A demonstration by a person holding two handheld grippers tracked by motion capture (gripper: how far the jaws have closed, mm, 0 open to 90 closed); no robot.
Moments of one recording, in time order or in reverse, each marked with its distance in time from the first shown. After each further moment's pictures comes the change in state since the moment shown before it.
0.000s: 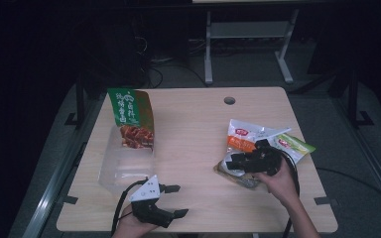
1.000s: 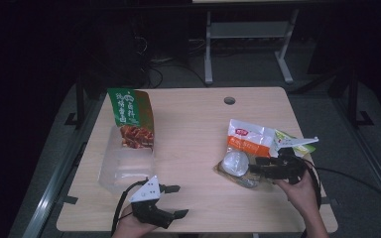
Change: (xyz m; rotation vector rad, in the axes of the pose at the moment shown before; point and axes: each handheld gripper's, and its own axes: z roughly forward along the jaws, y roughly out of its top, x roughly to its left) left arm -0.001 0.001 -0.001 0.001 0.003 0.014; right arm -0.012 -0.035 -0.047 -0.024 -0.218 0.069
